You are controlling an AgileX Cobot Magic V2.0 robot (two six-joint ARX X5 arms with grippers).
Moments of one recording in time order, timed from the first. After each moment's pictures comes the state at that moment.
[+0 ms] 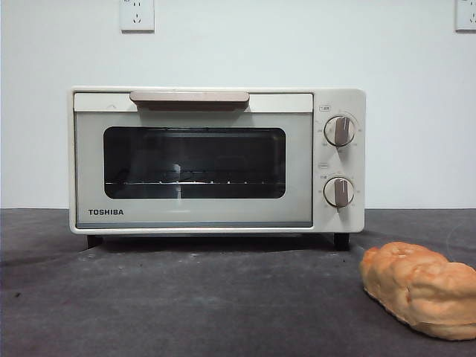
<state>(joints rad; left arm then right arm) -0.05 0.61 0.87 -0.91 0.42 -0.04 0.06 0.63 0.85 -0.95 -0.37 0.01</state>
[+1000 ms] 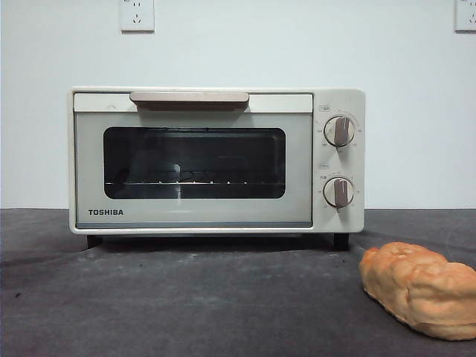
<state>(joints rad) -0.06 0.60 0.87 -0.92 0.42 -0.02 0.21 0.69 0.78 -0.93 -0.39 0.10</state>
